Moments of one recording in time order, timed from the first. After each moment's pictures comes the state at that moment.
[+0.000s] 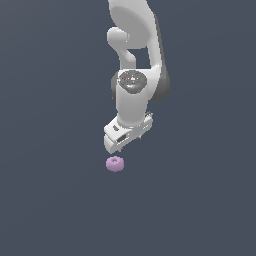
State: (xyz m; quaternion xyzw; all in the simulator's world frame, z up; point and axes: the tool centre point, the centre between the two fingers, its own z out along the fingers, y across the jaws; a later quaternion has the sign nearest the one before) arm 0.019 0.006 0.151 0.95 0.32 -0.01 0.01
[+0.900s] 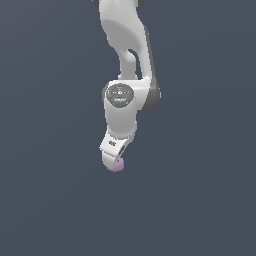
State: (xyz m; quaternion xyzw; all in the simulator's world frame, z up) arm 0.041 -0.023 0.127 0.86 0.52 -0.01 0.00
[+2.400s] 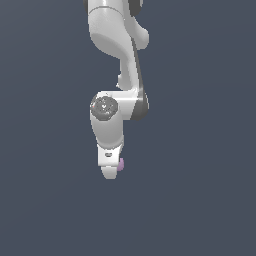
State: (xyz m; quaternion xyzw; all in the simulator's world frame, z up) arm 0.062 -0.058 0.101 0.71 0.70 0.00 0.00
